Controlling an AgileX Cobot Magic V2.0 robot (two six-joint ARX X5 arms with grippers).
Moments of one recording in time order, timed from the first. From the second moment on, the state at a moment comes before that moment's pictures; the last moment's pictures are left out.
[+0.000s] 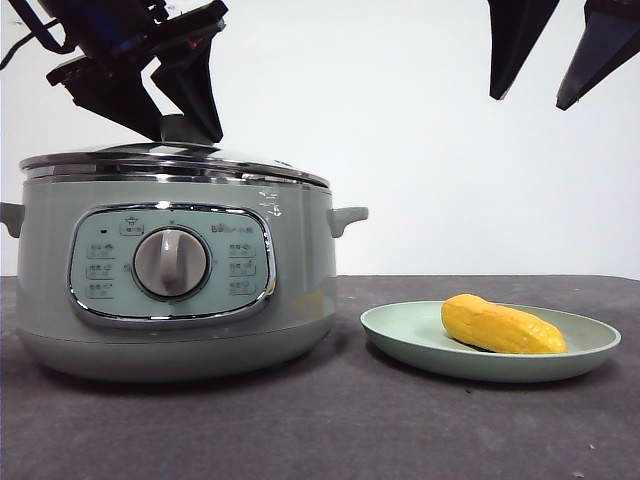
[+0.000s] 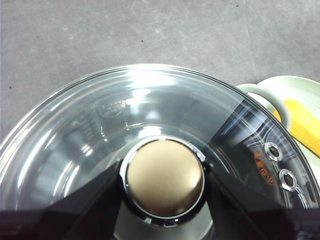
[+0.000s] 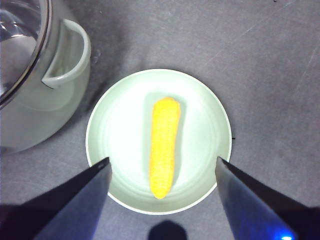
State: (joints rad) left arm -0.47 1.37 1.11 -0.43 0.02 -0.07; right arm 0.46 1.29 1.28 -0.93 0.06 0.04
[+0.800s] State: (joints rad) left arm -0.47 1.23 1.12 -0.44 0.03 -0.08; right arm 0.46 1.29 1.28 -0.91 0.06 0.04
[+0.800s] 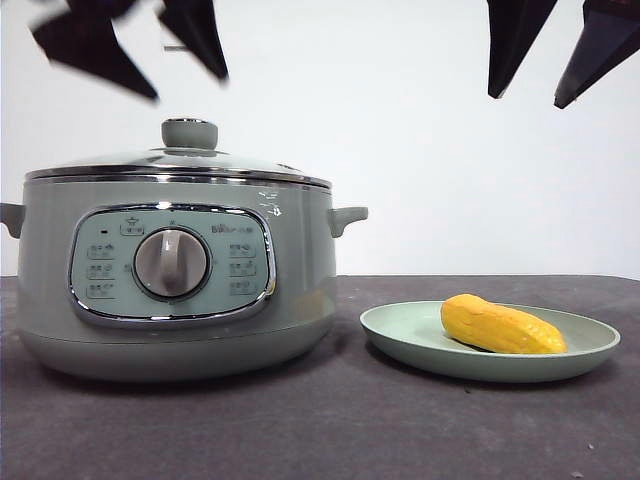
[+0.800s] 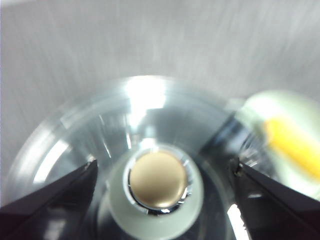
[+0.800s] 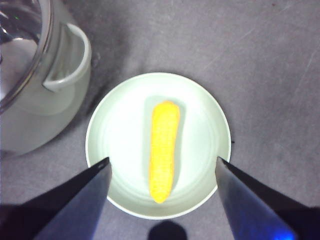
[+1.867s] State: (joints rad) left arm -0.48 0.54 0.68 -0.56 -0.13 -0.03; right arm 0.46 0.43 0.61 -0.41 0.11 0.15
